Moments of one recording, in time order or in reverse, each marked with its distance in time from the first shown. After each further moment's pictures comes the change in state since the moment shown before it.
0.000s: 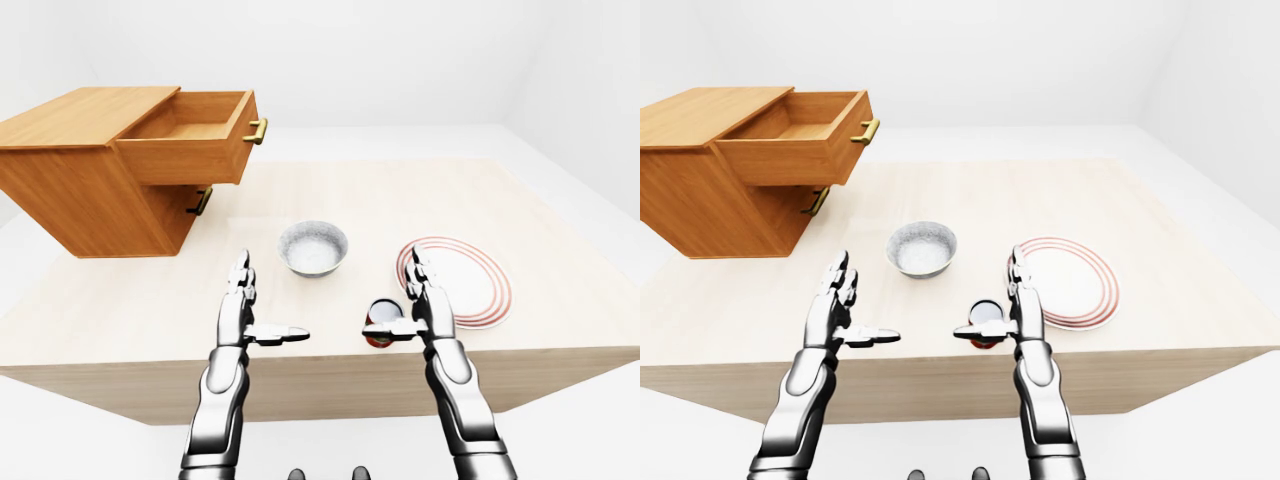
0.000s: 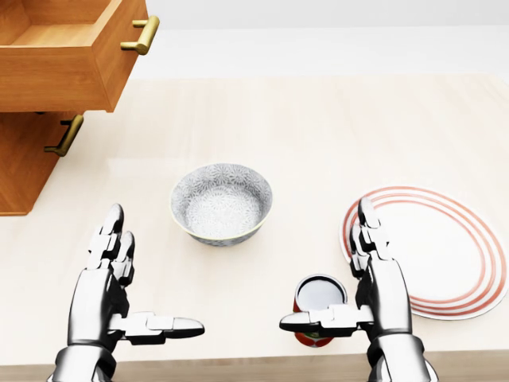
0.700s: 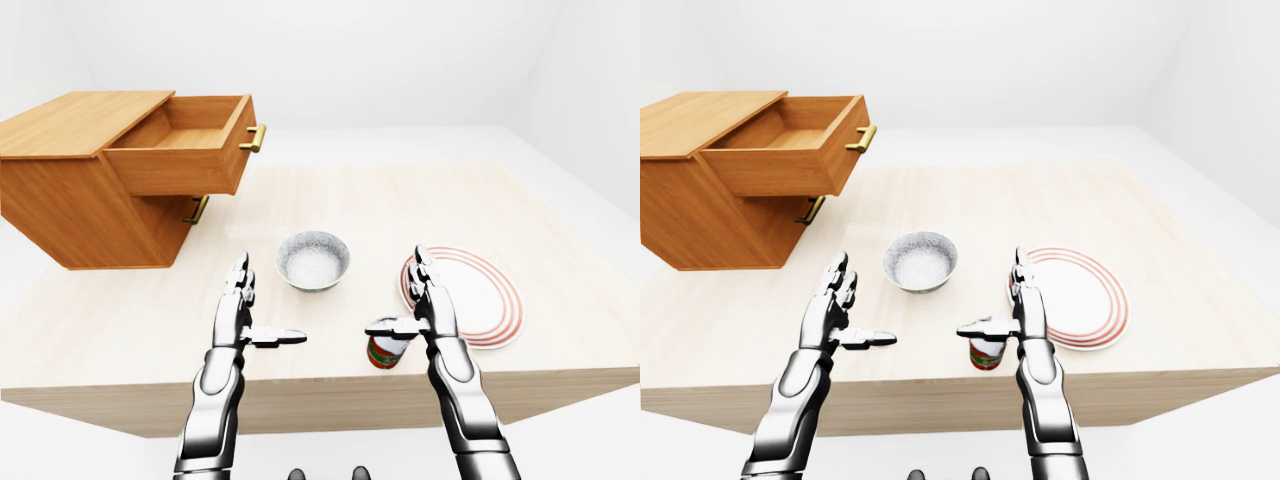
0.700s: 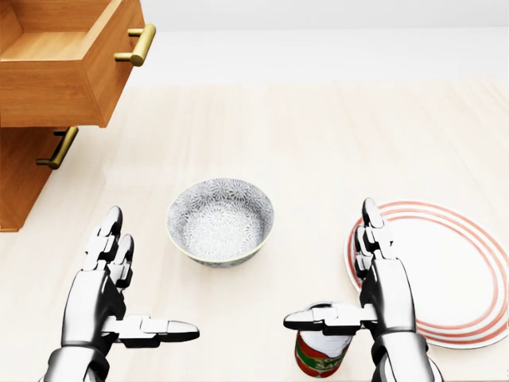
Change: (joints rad) left arm 0.014 0.011 0.021 -0.045 -0.024 0.059 -0.048; right arm -0.007 -0.009 -0.014 -0.004 -0.005 0.030 -0.004
